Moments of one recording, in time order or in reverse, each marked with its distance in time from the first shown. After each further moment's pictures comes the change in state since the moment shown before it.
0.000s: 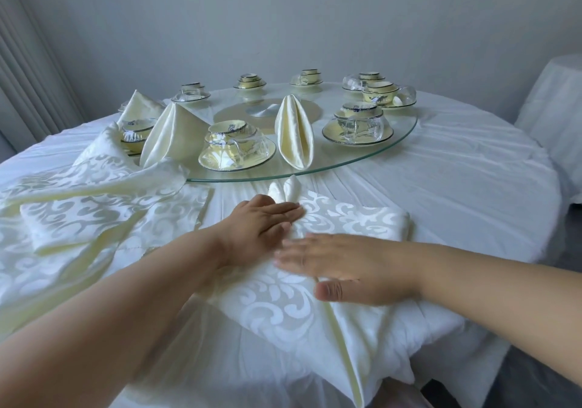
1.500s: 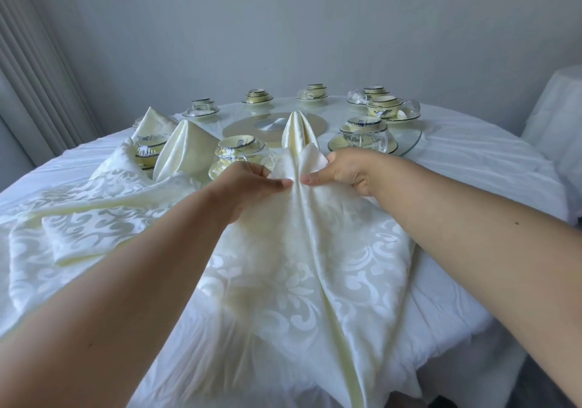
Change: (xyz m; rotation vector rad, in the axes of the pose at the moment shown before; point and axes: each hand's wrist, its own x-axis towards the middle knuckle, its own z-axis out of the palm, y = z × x) left_hand 0.029 -0.008 -0.063 -1.090 0.339 -0.624; right_hand 0.052 0.067 -0.090 1.042 0.454 0.680
